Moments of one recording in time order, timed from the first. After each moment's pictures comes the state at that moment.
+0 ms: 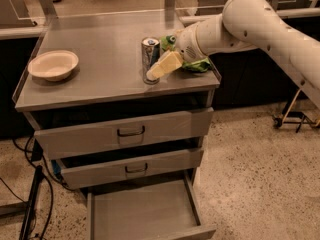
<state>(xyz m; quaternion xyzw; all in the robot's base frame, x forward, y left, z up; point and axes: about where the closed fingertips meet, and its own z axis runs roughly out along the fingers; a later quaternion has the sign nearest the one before) 0.699 -0.013 0.893 -0.51 0.71 0.18 0.45</state>
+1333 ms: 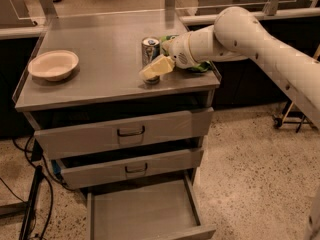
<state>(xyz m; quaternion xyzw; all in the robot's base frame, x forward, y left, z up) 0.713 0.008 0.869 -0.48 0.71 0.22 0.45</state>
